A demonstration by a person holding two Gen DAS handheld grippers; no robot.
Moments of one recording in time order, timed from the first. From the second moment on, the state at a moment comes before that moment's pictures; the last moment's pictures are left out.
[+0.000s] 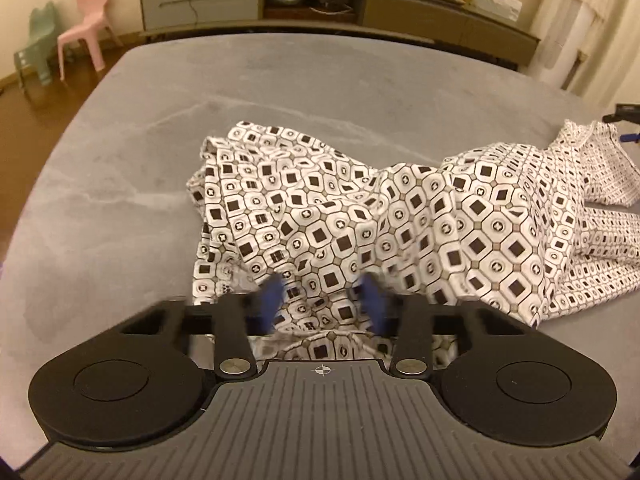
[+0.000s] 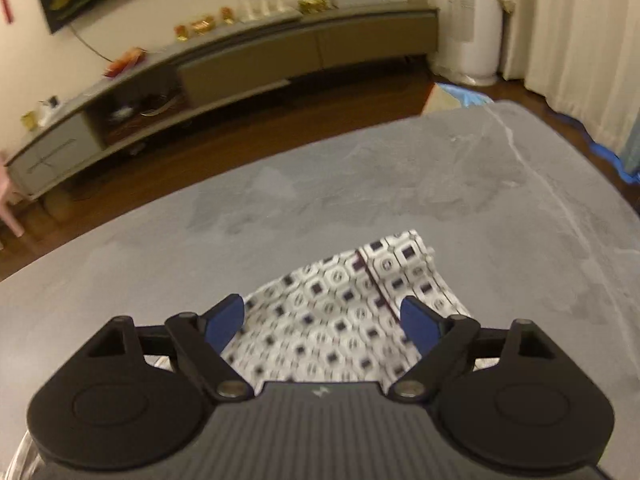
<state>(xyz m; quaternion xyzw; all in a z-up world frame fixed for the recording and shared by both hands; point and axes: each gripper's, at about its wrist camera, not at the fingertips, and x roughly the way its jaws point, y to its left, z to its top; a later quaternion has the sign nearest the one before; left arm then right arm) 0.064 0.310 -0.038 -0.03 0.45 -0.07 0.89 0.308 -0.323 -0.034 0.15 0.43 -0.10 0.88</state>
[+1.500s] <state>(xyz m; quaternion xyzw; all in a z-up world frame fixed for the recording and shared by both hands) -0.072 0.377 0.104 -0.16 0.17 -0.07 0.97 0.133 -0.322 -0.037 0.00 0.42 0.00 0.91</state>
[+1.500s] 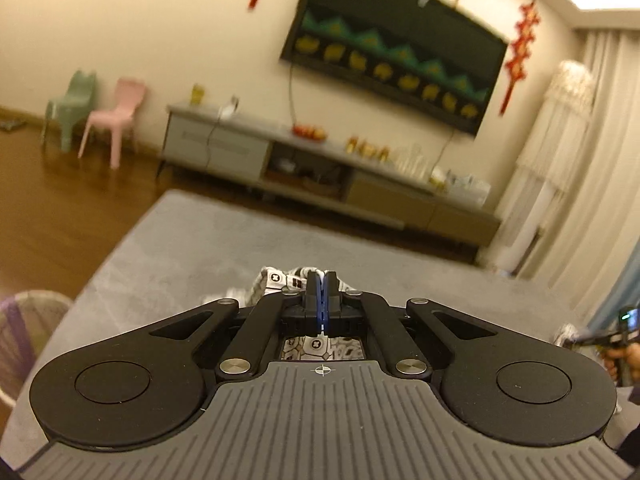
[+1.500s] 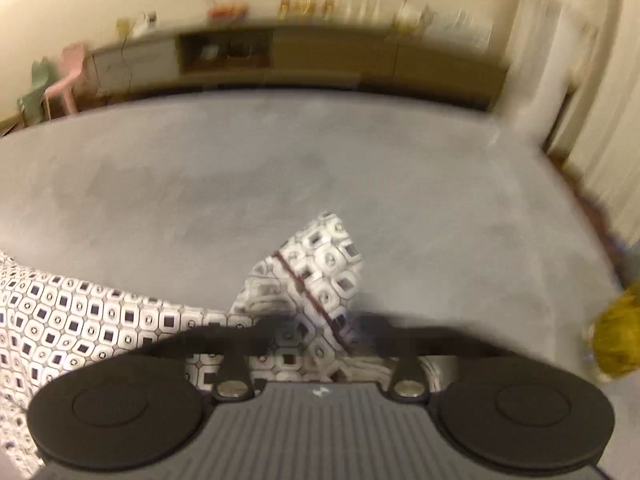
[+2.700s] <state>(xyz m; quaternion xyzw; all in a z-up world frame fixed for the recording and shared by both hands) -0.004 0.328 -0.003 0.09 0.34 -0.24 0.90 0.105 -0.339 -0.018 0.24 0.38 -0.09 0.89</state>
